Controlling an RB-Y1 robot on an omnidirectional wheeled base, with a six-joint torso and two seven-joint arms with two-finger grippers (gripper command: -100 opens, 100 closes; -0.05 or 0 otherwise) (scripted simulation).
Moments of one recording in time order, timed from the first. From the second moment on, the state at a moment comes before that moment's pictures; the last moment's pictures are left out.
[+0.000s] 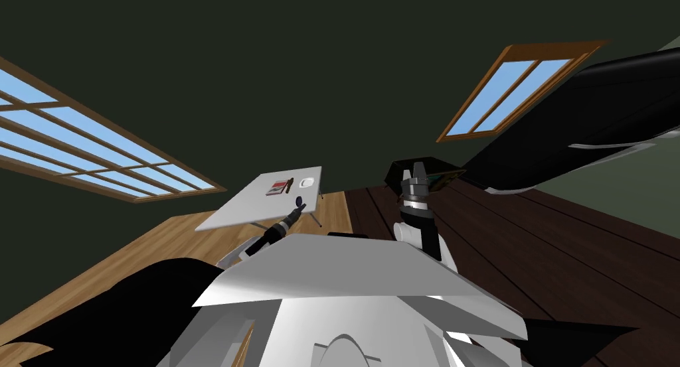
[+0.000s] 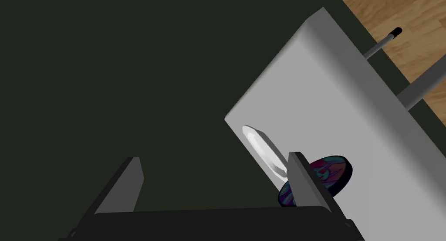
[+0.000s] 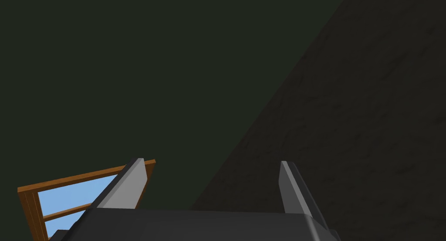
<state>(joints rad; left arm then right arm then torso) 0.68 0.88 -0.16 -1.91 0.19 -0.16 -0.04 0.47 0.00 -0.02 -2.27 0.02 -0.41 0.16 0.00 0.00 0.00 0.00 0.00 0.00</state>
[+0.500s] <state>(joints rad) 0.71 1.03 -0.18 -1.85 0.18 -0.08 -0.05 0.47 0.00 -0.02 -2.27 0.02 -0.41 0.16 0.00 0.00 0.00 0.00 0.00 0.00</state>
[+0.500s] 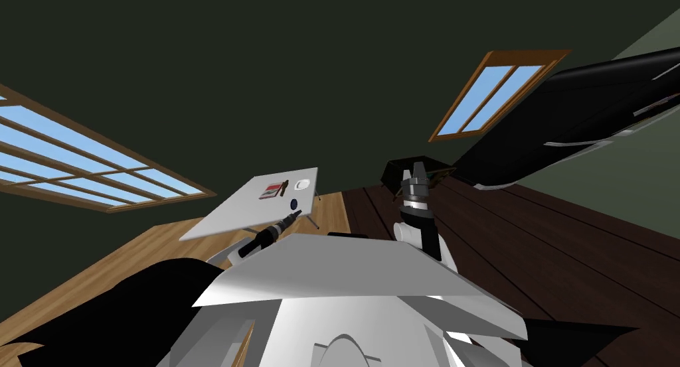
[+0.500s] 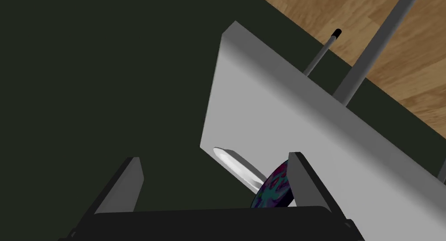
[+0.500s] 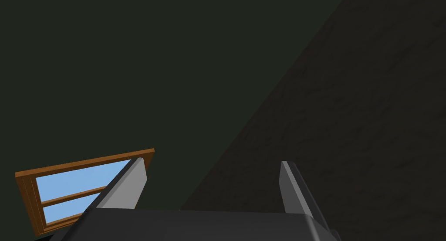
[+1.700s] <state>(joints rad) 0.75 1.37 -0.20 -1.73 0.13 0.10 -0.03 0.47 0.00 -0.02 -2.27 0.02 -0.41 0.16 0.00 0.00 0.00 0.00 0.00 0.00</state>
